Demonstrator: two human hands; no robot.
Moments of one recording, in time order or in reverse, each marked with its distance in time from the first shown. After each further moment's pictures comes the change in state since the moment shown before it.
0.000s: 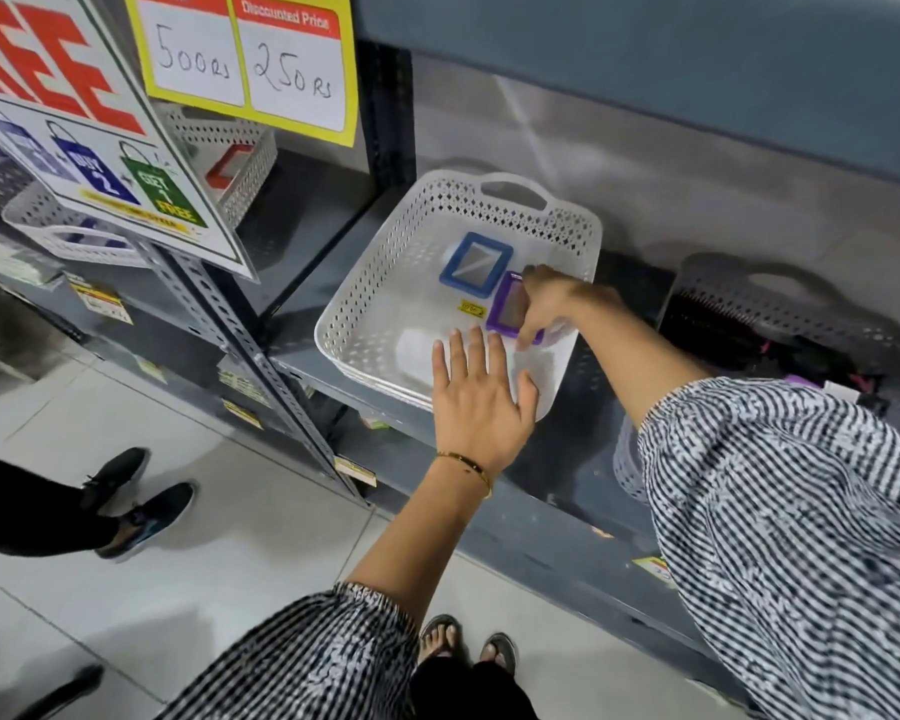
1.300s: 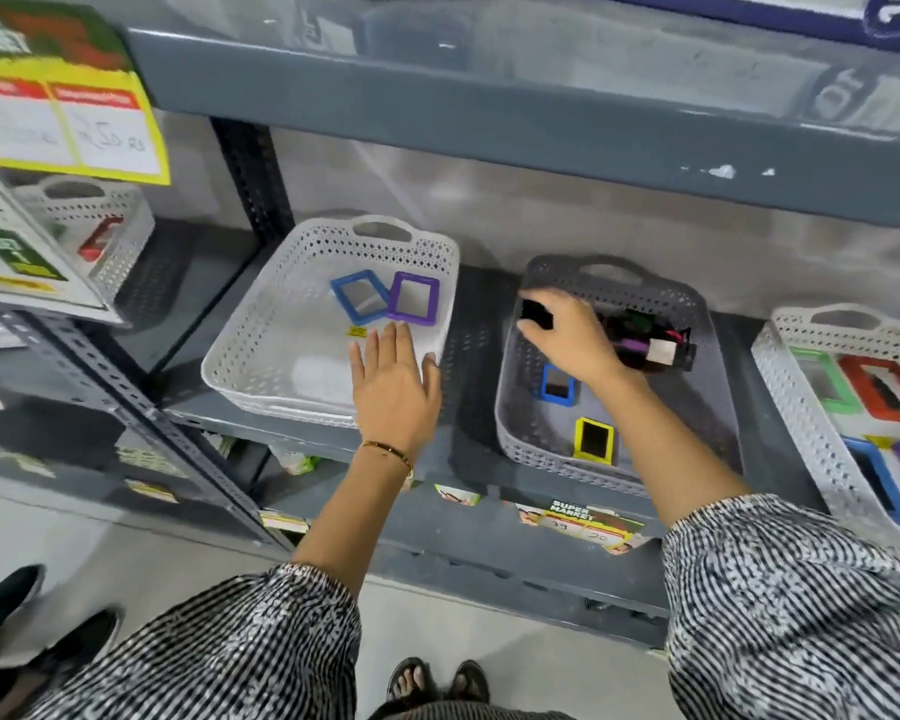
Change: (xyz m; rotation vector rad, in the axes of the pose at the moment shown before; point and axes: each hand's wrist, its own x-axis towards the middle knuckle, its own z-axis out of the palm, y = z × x) left_hand -0.002 0.029 -0.013 -0.157 0.107 0.082; right_hand -0.153 0.106 0.019 0.472 0.657 0.003
